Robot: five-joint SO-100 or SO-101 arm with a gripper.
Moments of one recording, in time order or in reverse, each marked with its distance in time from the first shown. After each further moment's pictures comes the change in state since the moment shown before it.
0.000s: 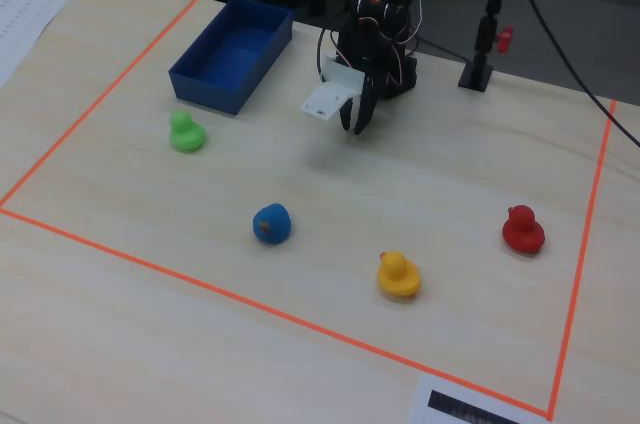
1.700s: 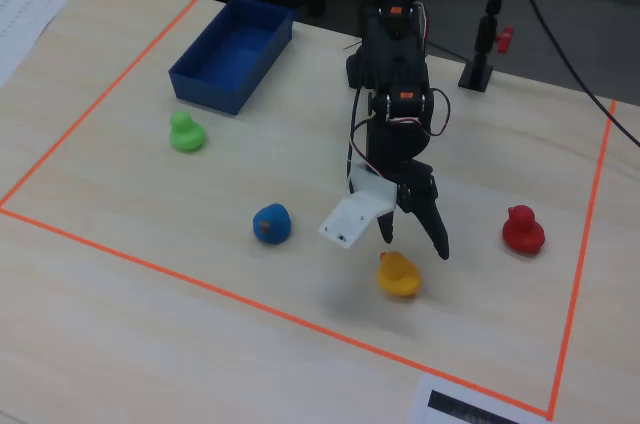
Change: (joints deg) arm -19.9 -131.1 -117.3 -15.9 27.9
